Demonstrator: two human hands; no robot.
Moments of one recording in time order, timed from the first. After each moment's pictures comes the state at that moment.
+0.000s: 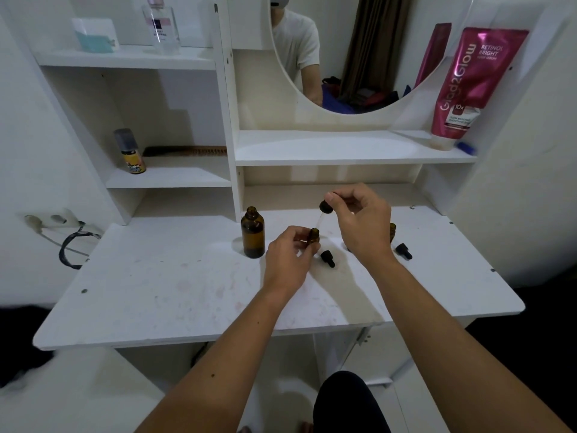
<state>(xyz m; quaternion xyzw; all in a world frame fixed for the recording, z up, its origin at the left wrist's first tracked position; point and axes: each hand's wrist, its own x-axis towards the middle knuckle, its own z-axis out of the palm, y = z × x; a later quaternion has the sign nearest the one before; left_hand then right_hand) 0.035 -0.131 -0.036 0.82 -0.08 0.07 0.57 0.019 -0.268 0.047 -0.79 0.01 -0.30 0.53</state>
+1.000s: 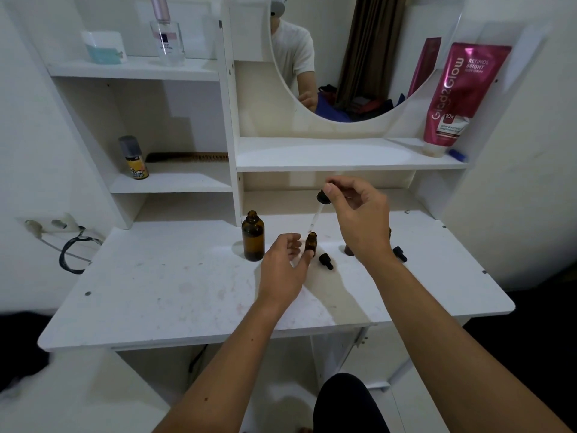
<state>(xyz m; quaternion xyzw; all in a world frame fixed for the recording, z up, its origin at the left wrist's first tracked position) 0.019 -0.122 -0.035 0.82 -0.05 0.07 0.56 0.003 -0.257 0.076 -0.76 0.00 -0.30 0.57</state>
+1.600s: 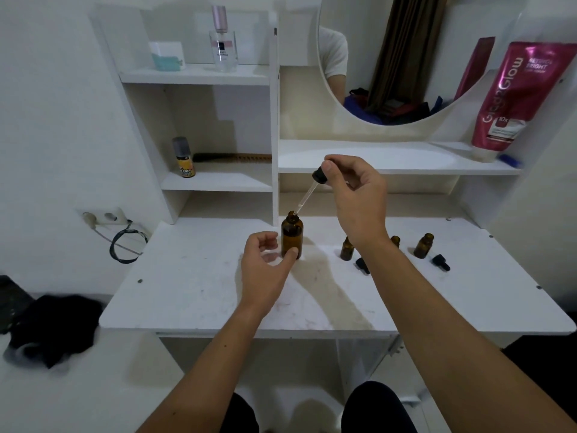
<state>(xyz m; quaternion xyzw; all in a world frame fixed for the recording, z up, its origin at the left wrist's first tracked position) 0.009 -0.029 -0.028 0.76 0.04 0.14 0.64 0.029 -0.186 0.098 -0.71 -0.05 -0.29 0.64</state>
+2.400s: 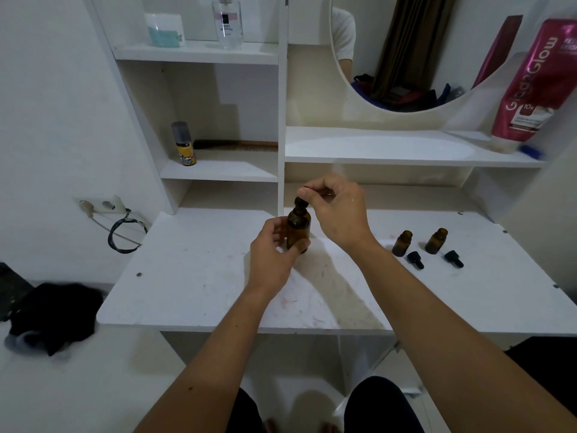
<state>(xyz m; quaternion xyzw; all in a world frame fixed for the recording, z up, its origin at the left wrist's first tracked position) 0.036 -0.030 -0.033 0.78 -0.01 0.10 0.62 0.052 -0.166 0.061 -0.83 -0.06 -0.19 0.53</state>
